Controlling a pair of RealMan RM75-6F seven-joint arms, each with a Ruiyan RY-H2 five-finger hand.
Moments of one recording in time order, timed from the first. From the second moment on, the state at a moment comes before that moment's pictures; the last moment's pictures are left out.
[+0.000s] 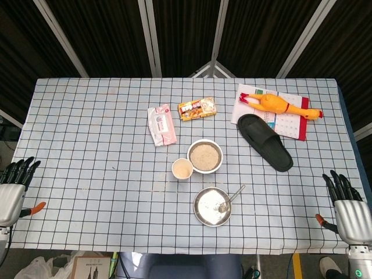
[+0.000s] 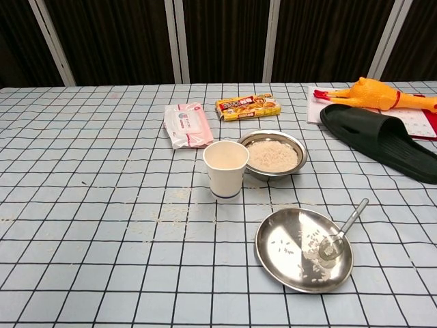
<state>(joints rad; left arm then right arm) -0.12 -1.12 -0.02 -1.62 1.49 1.46 0.14 0.08 -1.09 -0.06 -1.67 -1.48 1.58 -0.15</state>
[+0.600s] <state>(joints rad) -0.10 -1.15 -0.03 -1.61 1.48 1.49 0.16 0.06 -1.12 -0.03 -1.61 -1.51 1.58 -0.11</state>
